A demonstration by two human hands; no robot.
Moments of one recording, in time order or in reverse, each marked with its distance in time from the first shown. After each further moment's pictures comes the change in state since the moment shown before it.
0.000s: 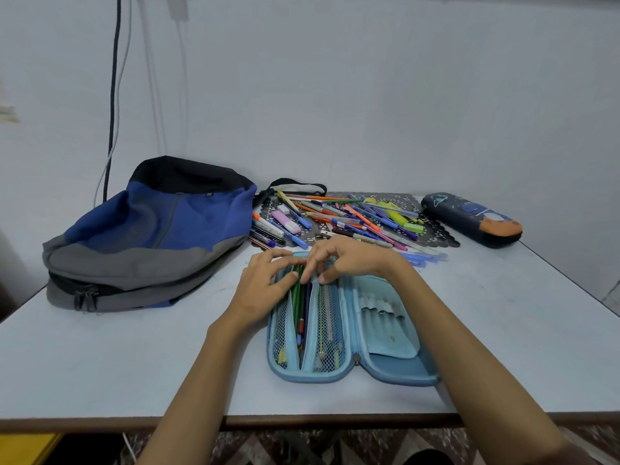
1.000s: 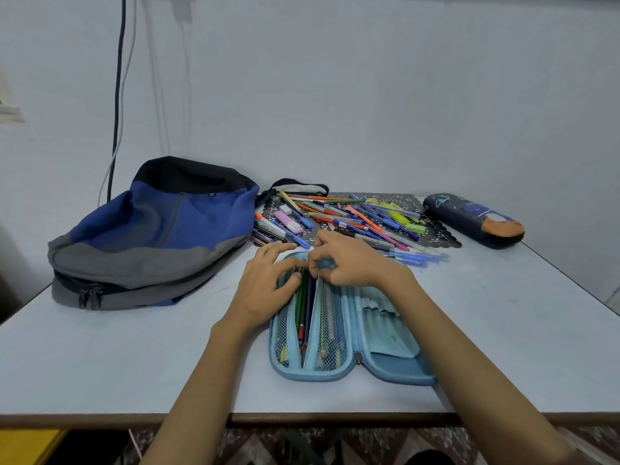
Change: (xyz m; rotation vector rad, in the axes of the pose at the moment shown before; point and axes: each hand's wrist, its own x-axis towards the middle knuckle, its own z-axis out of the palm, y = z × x) left_hand -0.002 -0.004 0.001 0.193 0.072 0.203; right_hand -0.005 -0.007 0.012 -0.558 0.192 -0.033
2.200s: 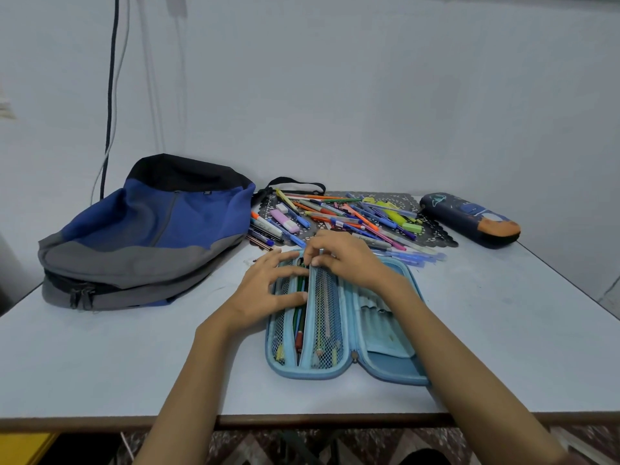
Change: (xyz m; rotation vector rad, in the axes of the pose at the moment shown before) left_hand -0.004 0.007 -0.012 -0.284 -0.288 -0.131; right_hand 0.002 0.010 0.013 0.191 0.203 0.020
